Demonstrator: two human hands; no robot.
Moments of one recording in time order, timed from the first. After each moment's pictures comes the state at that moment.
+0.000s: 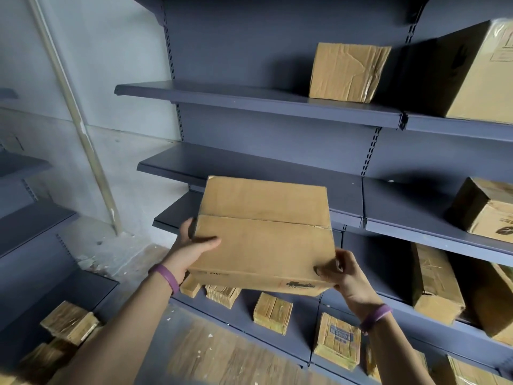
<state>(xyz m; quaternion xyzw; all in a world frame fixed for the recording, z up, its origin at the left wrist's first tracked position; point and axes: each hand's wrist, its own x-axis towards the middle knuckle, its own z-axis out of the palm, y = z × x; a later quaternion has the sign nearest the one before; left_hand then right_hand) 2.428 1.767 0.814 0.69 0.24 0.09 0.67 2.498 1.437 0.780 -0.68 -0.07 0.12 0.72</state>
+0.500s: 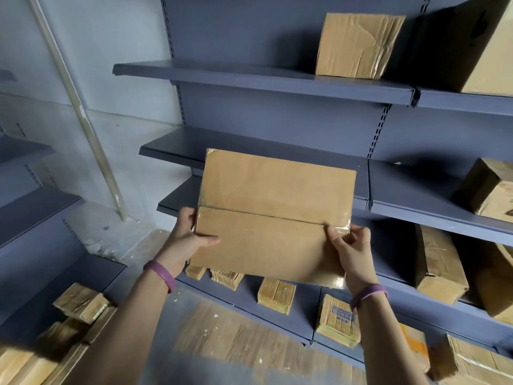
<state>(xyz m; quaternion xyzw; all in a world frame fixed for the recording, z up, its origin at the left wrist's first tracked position) 2.404 1.765 0.813 0.74 0.20 0.10 0.63 2.500 1.458 0.782 -0.65 -0.01 -0.03 0.76</state>
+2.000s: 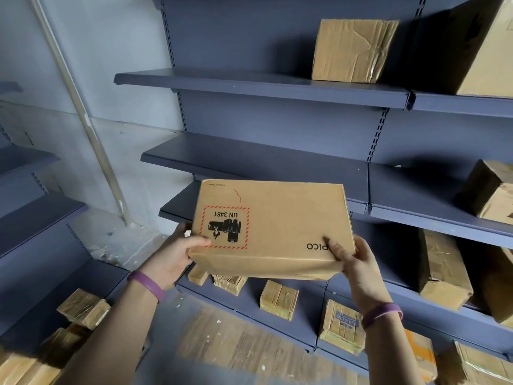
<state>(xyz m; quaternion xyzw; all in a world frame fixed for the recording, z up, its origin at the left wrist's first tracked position) 2.387 1.763 0.824 0.67 0.20 0.02 0.72 2.487 1.436 0.787 -0.65 -0.04 0.04 0.76</state>
